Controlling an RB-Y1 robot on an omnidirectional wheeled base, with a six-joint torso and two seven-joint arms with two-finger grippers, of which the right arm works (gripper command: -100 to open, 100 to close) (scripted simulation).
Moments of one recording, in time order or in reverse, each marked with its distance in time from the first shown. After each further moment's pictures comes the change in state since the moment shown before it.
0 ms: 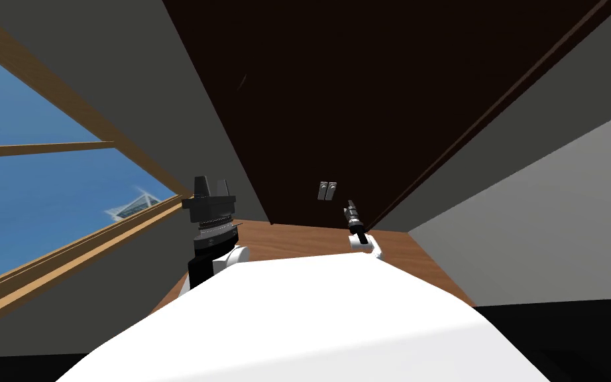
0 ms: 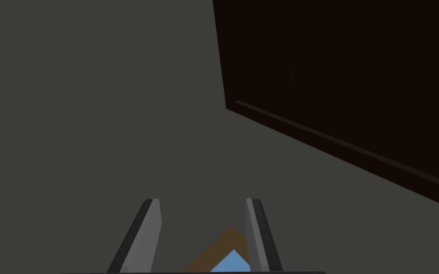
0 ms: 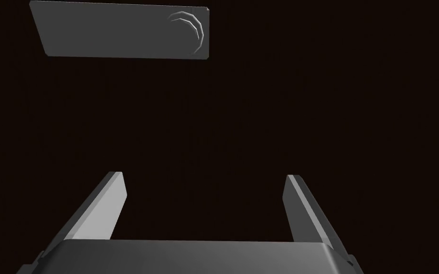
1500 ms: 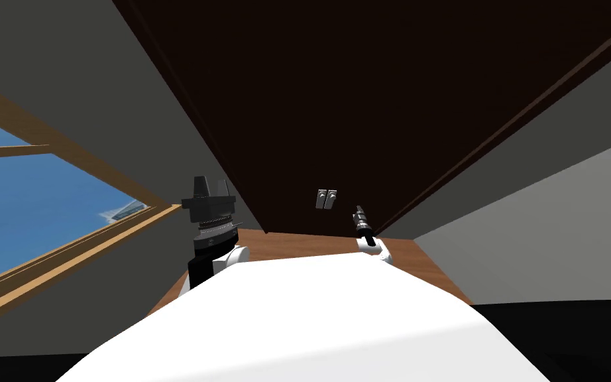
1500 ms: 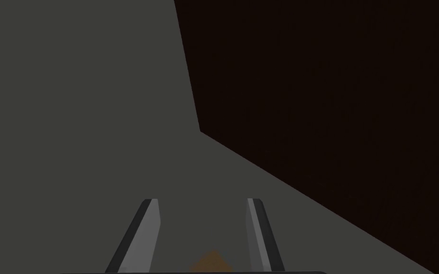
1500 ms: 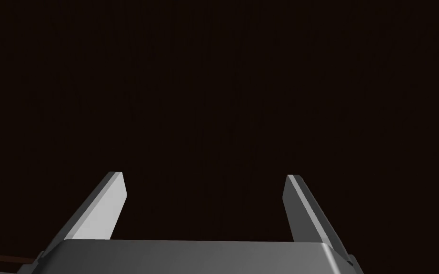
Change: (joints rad) arm -0.028 -0.054 -0.118 0.153 0.025 0.036 -0.020
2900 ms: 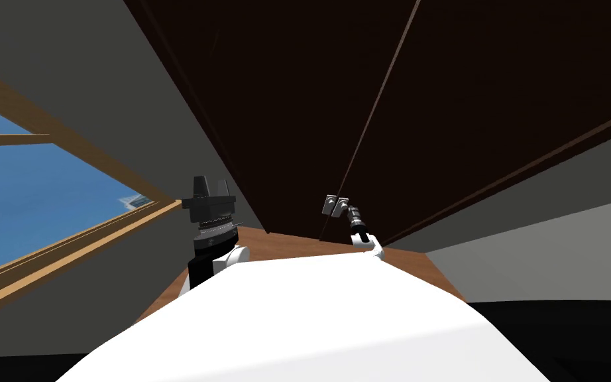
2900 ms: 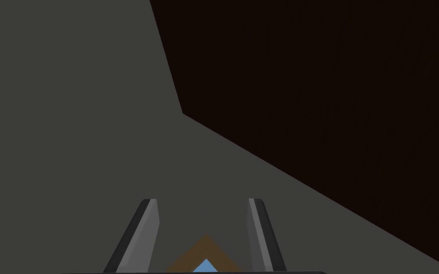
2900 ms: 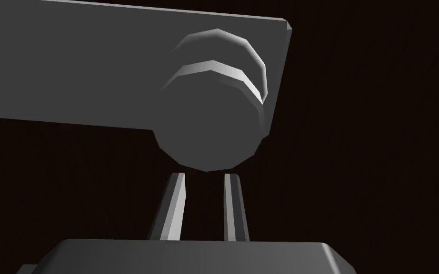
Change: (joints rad) arm -0.035 0.031 0.050 -0.019 0.006 -0.013 0.003
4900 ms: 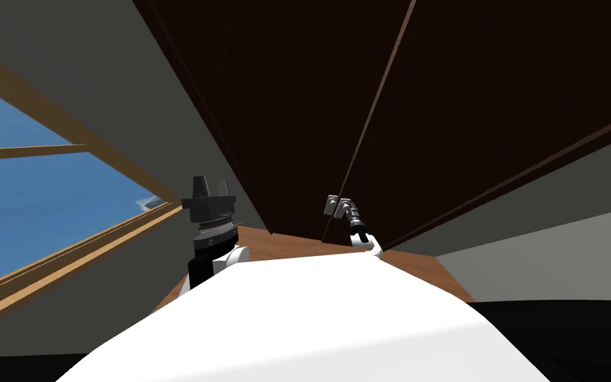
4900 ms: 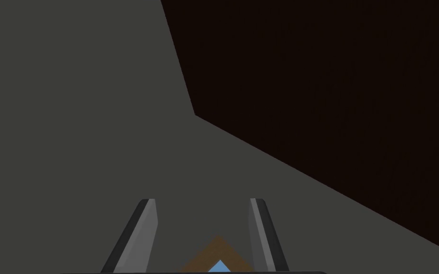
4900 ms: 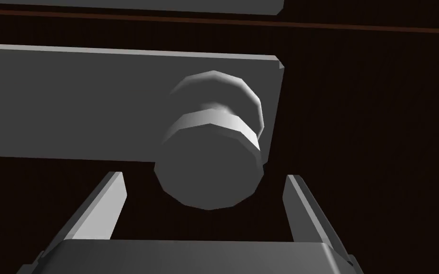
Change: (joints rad) arm -0.004 0.005 0.005 0.012 0.001 -0.021 0.001
